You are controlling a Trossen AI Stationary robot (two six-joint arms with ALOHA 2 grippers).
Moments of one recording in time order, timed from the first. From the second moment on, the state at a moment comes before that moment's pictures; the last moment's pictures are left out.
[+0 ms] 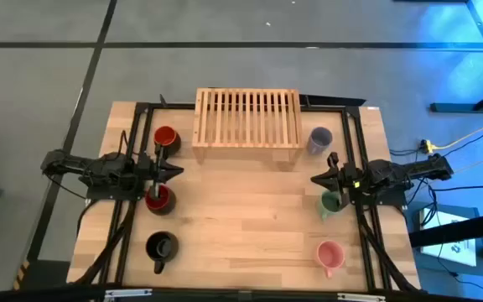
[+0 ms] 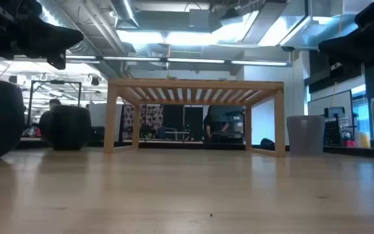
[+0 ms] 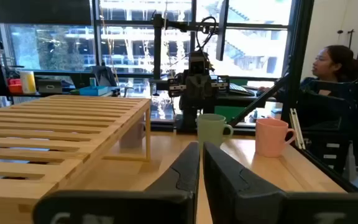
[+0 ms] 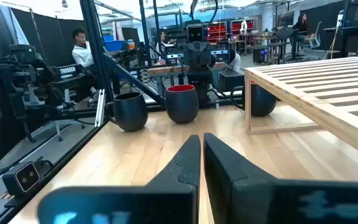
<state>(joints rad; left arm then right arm) -0.15 0.00 0.01 0.15 -0.22 -0.02 0.23 0.00 0.01 0.05 0.15 0.10</state>
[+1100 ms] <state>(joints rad) -0.15 0.00 0.01 0.15 -0.22 -0.02 0.23 0.00 0.01 0.09 0.51 0.39</state>
